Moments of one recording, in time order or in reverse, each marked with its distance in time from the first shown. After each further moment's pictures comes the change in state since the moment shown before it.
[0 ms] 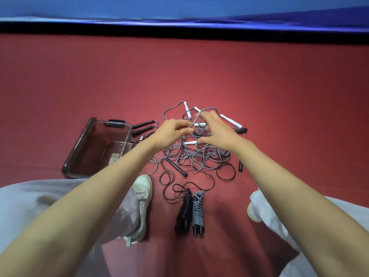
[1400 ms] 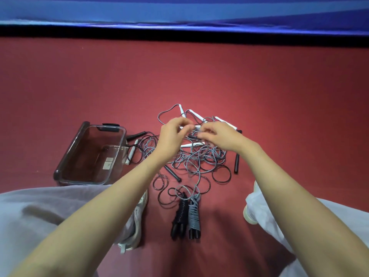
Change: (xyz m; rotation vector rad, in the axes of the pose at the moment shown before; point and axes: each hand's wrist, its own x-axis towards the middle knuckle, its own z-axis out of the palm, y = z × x) left_hand 0.004 0.014 0.036 -0.060 0.426 0.039; right_hand -0.015 0.000 -0.027 0.120 -0.095 0.048
